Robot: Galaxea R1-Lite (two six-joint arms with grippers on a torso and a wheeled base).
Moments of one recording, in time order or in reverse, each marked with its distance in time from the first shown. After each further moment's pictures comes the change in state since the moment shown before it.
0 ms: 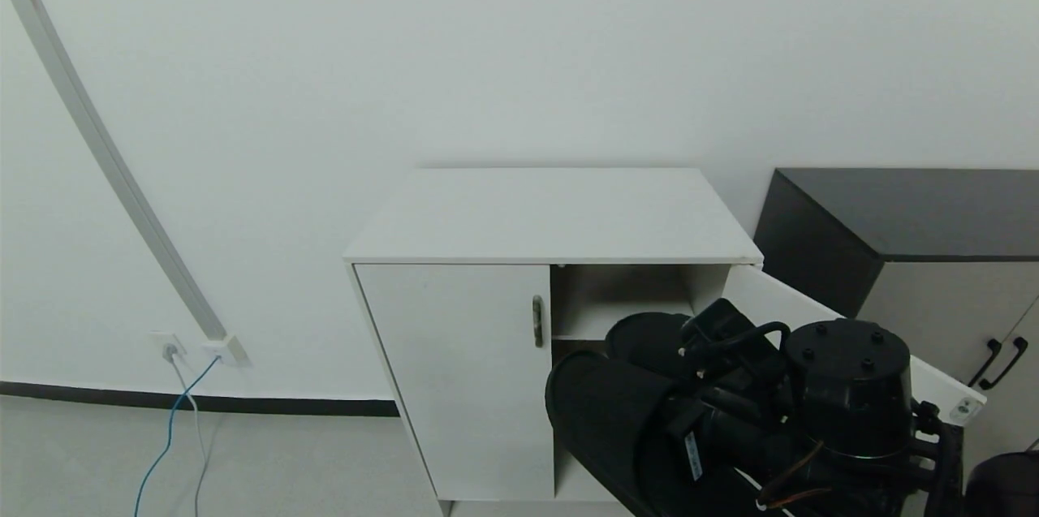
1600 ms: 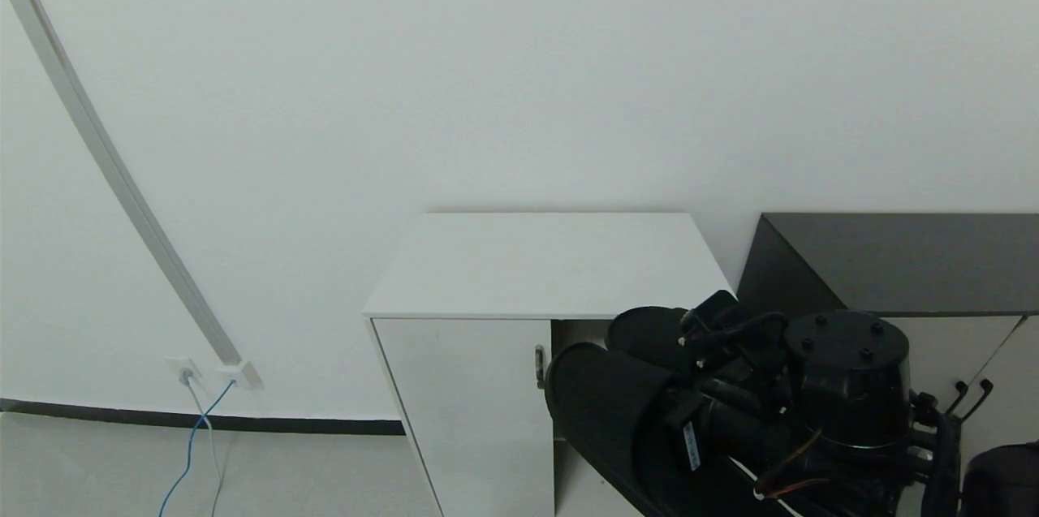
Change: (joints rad) left arm 0.000 0.000 0.001 0.000 0.000 0.000; right arm -0.008 -0.002 -0.020 0.011 0.001 0.008
